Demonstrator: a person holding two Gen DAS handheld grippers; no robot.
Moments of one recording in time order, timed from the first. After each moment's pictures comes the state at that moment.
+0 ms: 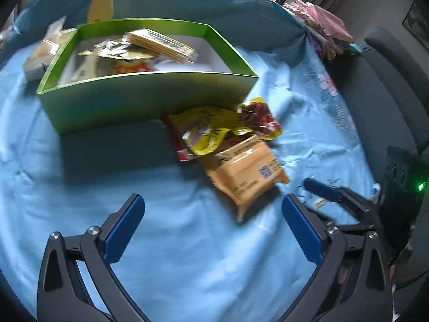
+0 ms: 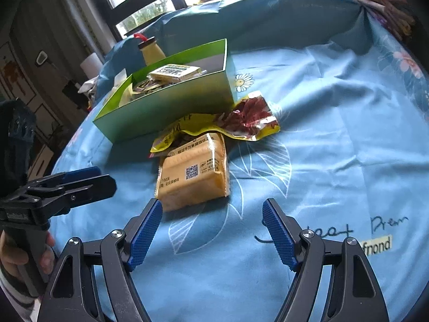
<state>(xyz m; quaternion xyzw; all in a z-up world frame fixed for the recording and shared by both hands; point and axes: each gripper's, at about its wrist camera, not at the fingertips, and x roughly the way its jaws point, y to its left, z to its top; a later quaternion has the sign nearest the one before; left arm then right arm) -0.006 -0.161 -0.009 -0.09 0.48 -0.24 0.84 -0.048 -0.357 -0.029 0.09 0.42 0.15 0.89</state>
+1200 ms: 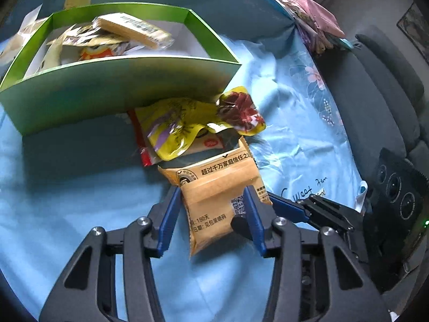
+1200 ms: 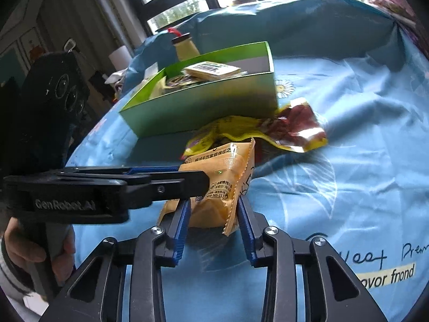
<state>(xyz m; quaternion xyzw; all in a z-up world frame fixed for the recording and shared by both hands) 0.005 -0.173 -0.021 -0.10 0.50 -0.28 0.81 -0.043 -0.323 -0.033 0.07 0.40 0.21 0.89</state>
